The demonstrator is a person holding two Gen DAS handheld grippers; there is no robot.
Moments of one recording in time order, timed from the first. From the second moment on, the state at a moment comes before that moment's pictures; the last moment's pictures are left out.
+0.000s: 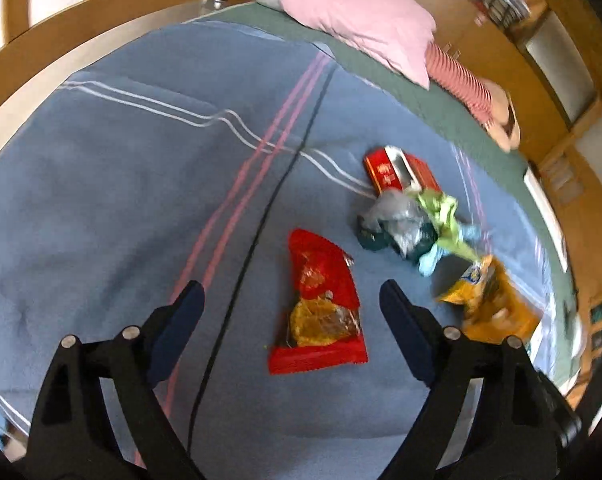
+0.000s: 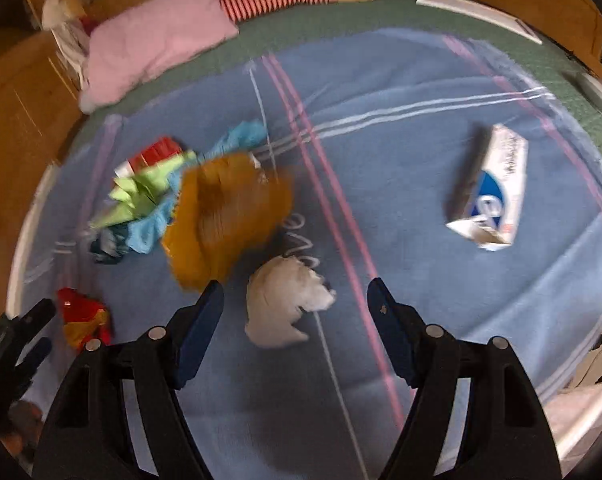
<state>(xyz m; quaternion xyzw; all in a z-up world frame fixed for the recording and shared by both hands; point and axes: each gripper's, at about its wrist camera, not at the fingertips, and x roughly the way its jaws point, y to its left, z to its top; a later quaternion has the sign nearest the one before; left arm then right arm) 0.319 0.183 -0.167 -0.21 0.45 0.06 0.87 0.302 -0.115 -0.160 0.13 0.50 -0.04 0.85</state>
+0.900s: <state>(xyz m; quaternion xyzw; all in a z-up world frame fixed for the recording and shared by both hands) 0.224 0.155 -0.109 -0.12 0.36 0.05 0.92 0.163 -0.040 -0.081 0.08 0.38 -0.01 0.92</state>
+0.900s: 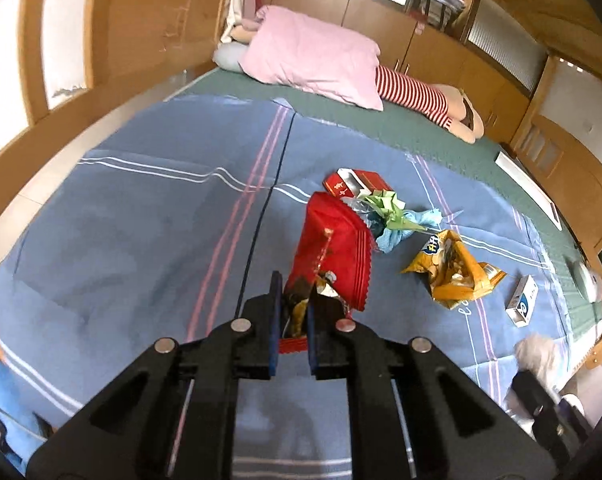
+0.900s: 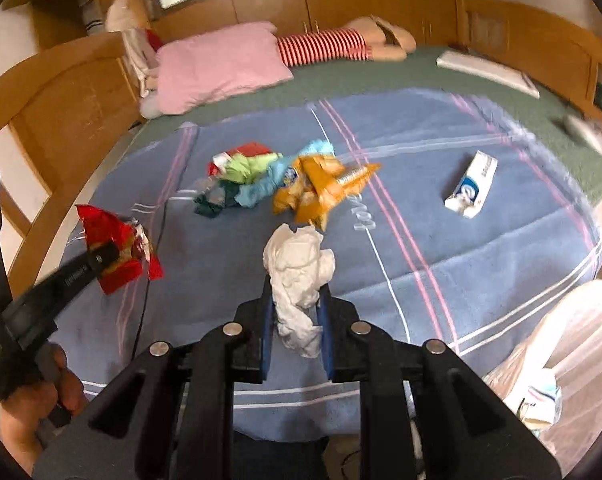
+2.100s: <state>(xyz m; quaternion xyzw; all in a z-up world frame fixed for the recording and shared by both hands) 0.208 0.168 -0.089 -0.14 0.34 0.05 0.93 0.165 -0.028 -0.086 0.05 0.39 -0.02 0.92</state>
